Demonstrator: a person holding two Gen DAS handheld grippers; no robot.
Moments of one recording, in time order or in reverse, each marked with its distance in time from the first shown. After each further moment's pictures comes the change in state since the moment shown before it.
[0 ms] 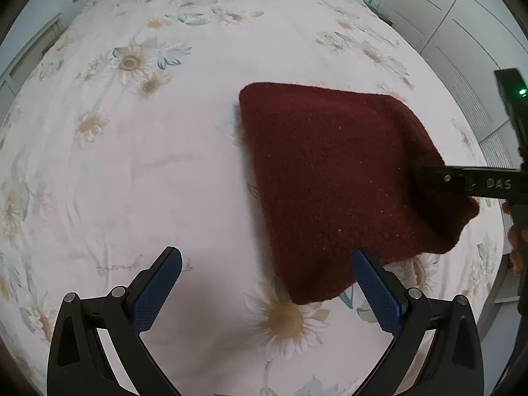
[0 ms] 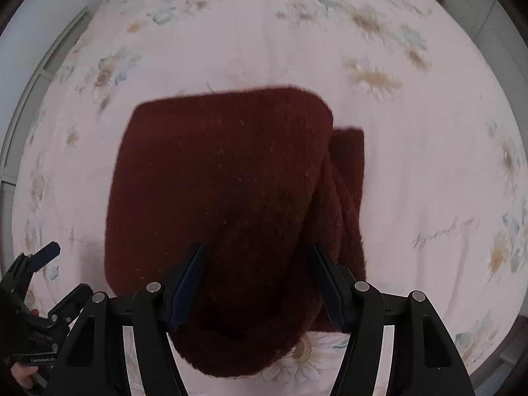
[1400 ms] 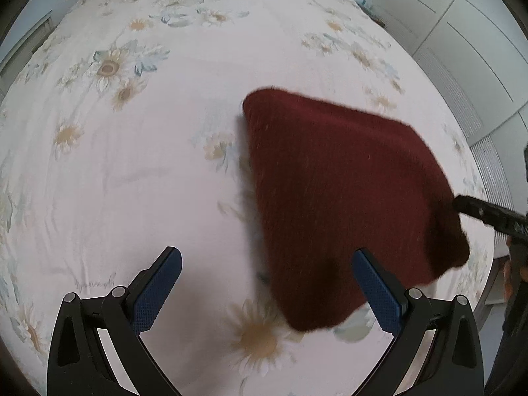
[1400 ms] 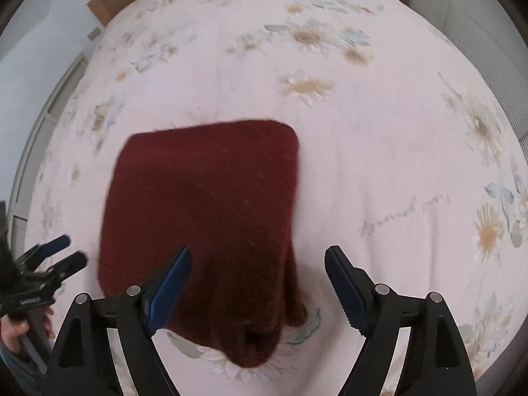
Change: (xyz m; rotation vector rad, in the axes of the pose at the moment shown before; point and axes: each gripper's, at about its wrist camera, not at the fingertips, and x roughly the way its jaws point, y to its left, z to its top) left arm 0.016 -0.015 0.028 -0.003 -0.006 -0.042; right arm -0.039 -0.079 -0.029 0.094 -0.173 0.064
